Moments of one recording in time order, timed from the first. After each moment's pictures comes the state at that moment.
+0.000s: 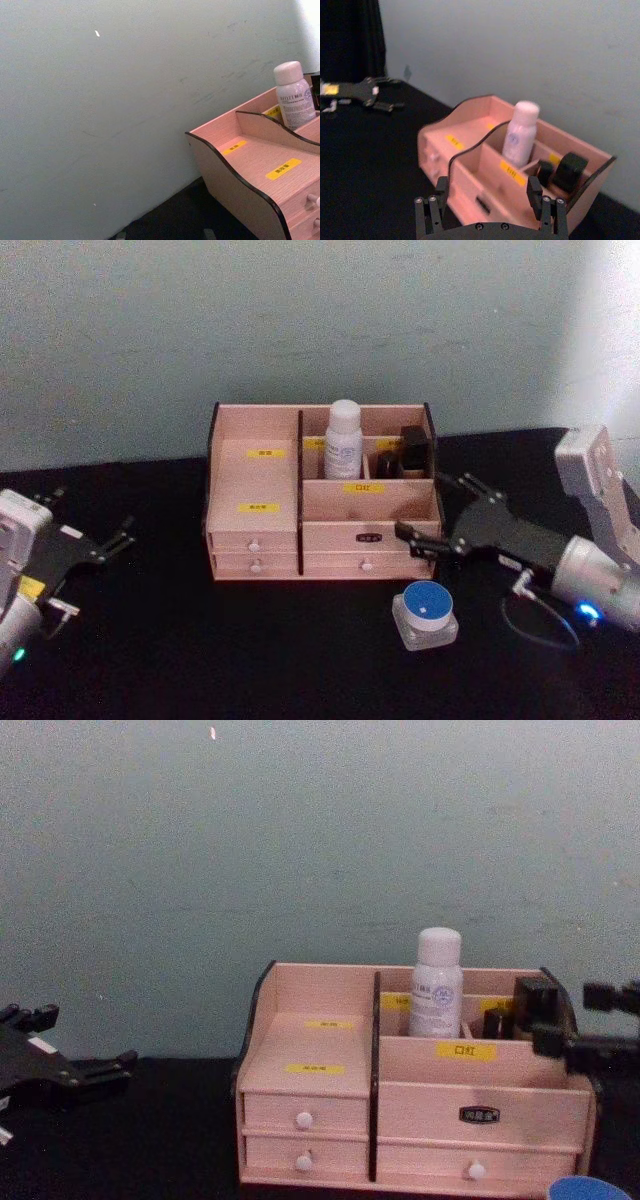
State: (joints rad) left arm -0.20 0.60 0.45 -1.41 -0.25 -0.12 0.03; right arm 0.15 0.58 -0.29 -1.56 0.43 0.00 0.56
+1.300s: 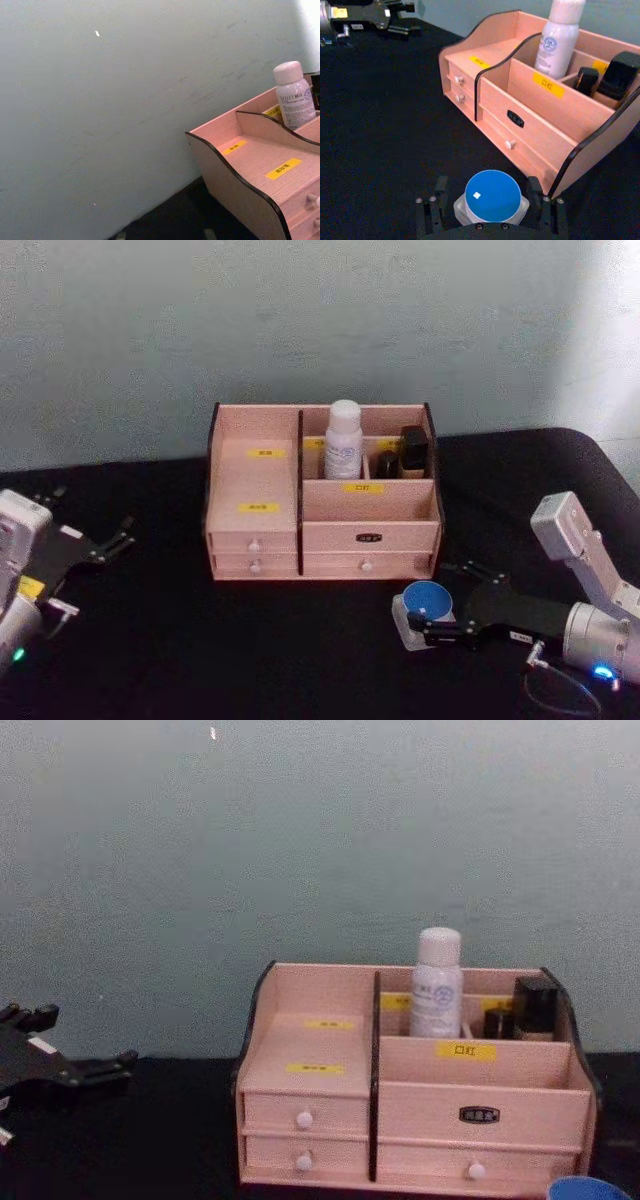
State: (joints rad) left arm -0.20 0.60 0.45 -1.41 -0.25 -0.12 0.03; right arm 0.11 0.69 -0.38 -1.55 0.46 0.12 0.58
